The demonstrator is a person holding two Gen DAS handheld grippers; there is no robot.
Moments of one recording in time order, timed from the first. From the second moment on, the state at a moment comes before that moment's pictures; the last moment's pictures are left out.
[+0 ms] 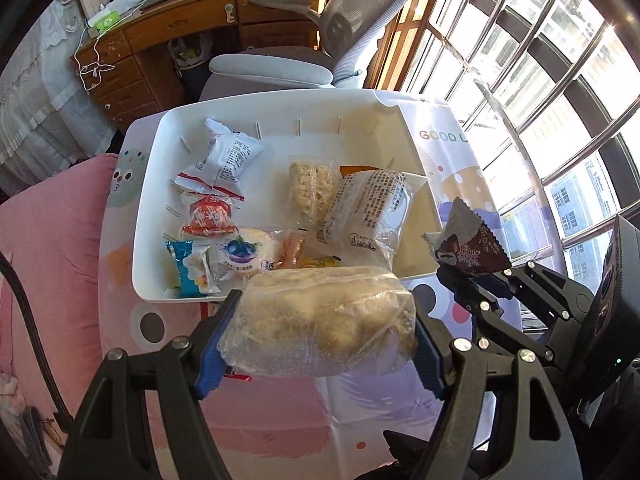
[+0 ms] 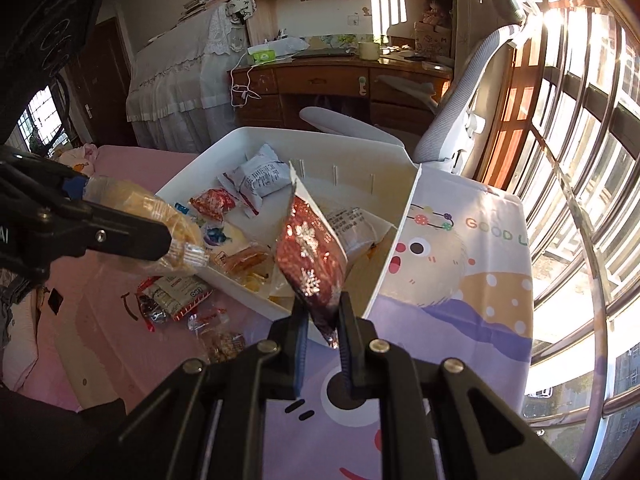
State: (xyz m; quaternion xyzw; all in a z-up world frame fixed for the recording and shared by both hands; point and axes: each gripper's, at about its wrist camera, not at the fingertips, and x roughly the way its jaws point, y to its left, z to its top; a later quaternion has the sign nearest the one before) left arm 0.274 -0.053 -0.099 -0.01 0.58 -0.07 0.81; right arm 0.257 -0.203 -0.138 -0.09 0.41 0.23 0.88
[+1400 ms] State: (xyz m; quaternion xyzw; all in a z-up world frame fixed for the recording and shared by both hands) left arm 0.260 0.070 -0.159 -0.07 0.63 -0.12 0.77; right arm 0.206 -0.120 -0.177 -0.05 0.48 0.09 0.87
